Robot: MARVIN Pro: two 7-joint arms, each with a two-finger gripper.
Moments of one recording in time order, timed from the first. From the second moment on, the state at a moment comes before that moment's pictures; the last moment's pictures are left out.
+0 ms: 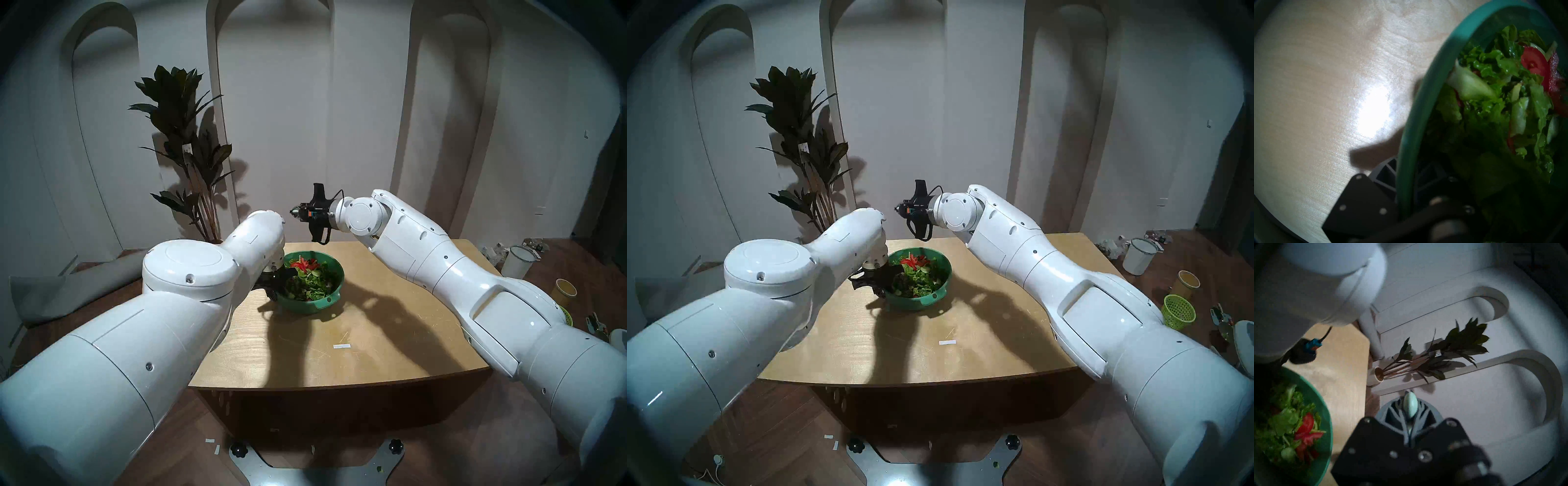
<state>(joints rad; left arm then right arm) 0.32 -1.73 -2.84 -0.12 0.33 0.95 0.87 -0.55 -1.36 0.77 -0.96 -0.35 -0.15 0.43</state>
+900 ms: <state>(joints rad) 0.32 -1.74 -2.87 -0.12 0.35 0.95 0.87 -0.74 -1.39 0.99 -1.04 -0.03 -0.13 0.36</state>
